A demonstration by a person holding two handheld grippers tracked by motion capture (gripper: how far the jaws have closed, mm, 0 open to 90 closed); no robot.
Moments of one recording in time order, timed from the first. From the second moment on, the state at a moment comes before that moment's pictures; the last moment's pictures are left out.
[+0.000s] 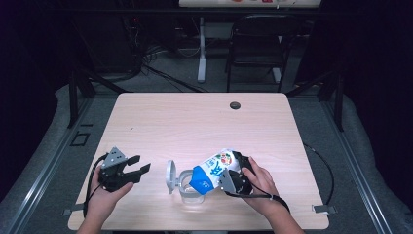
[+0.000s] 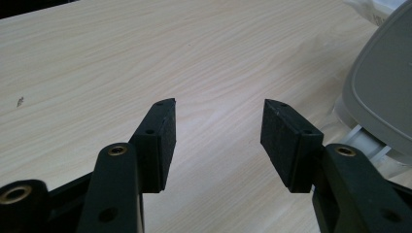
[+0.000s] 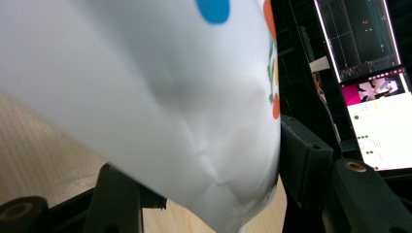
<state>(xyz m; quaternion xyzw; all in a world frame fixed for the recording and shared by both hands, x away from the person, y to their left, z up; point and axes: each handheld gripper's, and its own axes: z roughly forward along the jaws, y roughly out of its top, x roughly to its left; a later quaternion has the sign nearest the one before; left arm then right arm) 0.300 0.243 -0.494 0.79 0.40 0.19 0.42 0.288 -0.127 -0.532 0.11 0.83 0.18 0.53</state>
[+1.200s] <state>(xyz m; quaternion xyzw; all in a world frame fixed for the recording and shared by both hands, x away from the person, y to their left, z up) 0.299 0.243 -0.493 0.79 0.39 0.19 0.43 0.287 -0.123 -0.522 0.06 0.81 0.13 0.57</state>
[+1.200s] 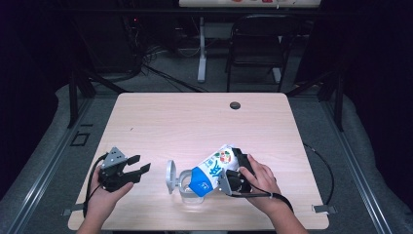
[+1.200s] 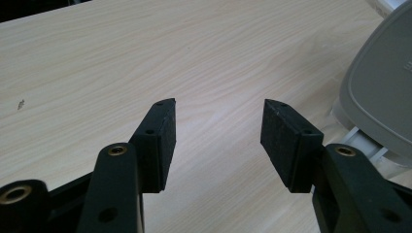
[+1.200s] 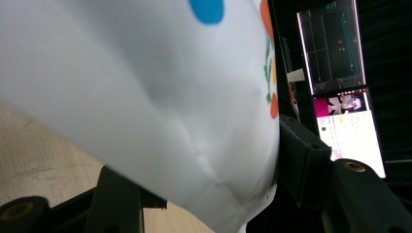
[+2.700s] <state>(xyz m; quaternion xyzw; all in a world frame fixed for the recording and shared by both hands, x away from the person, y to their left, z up) 0.299 0.244 -0.491 0.79 0.39 0.19 0.43 0.288 -0.118 -0.514 0.00 0.79 0.11 0.60</state>
